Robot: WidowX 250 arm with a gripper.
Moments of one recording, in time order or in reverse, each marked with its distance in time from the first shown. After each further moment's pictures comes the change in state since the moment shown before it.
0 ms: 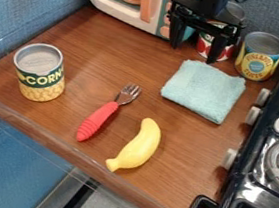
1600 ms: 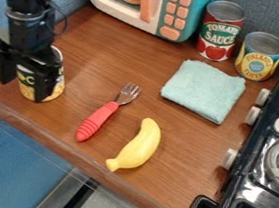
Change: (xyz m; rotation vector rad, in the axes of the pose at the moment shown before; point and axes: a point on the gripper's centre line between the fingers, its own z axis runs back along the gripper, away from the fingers) arm -0.179 0.173 -0.025 0.082 0.101 0.062
